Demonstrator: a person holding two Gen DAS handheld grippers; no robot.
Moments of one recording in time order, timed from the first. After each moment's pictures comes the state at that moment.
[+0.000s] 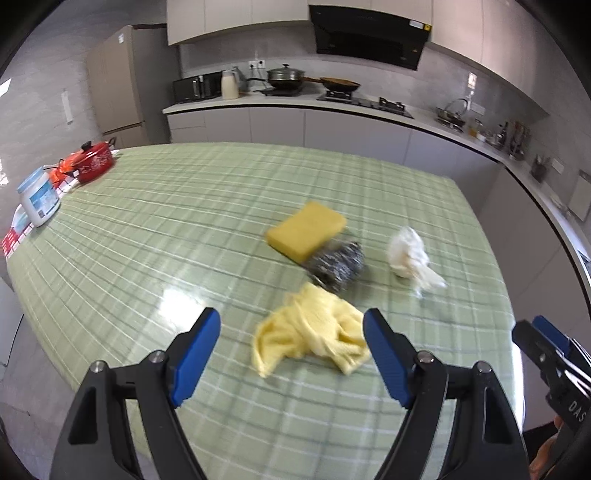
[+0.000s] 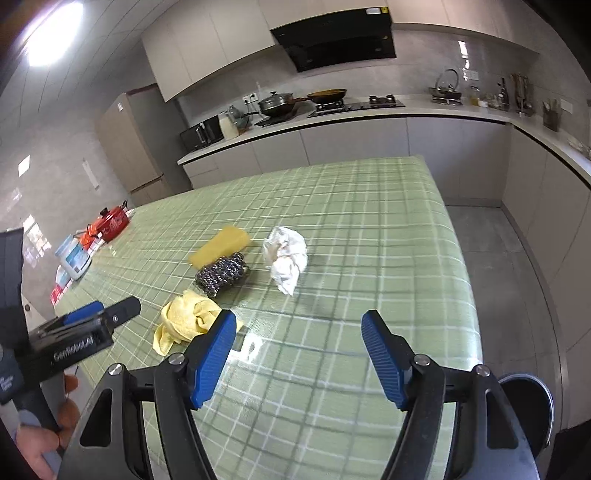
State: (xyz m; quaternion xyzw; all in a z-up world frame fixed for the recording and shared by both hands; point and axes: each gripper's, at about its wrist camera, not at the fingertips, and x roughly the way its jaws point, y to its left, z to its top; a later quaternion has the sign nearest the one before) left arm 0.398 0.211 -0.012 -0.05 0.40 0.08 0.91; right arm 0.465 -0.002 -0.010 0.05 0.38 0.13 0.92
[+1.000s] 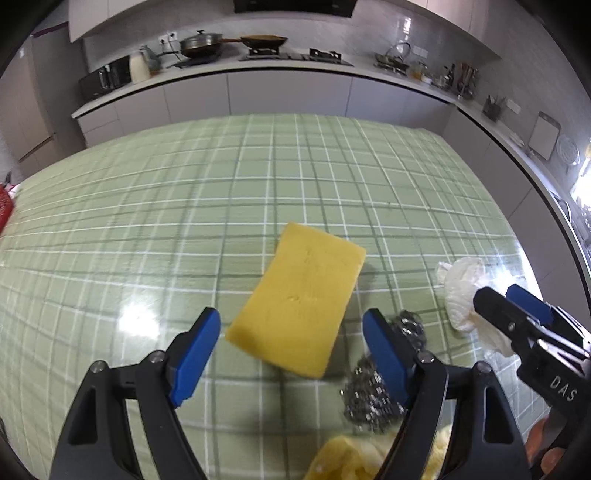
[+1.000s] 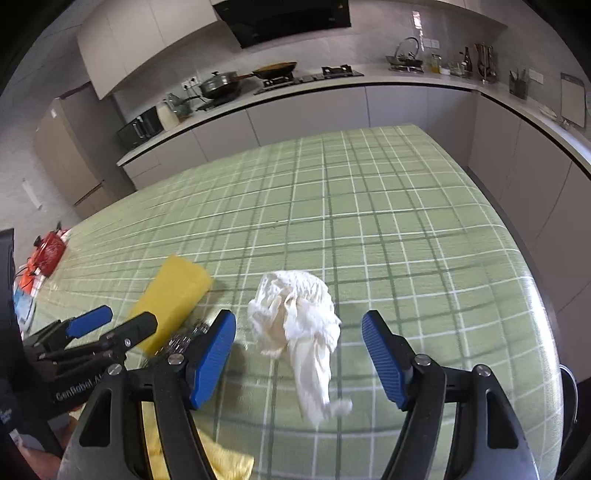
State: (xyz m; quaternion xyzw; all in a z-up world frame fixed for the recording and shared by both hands) left arm 0.564 0.236 -0.070 0.00 0.47 -0.09 0.88; right arm 0.609 0.069 -0.071 0.08 0.43 0.00 0.90
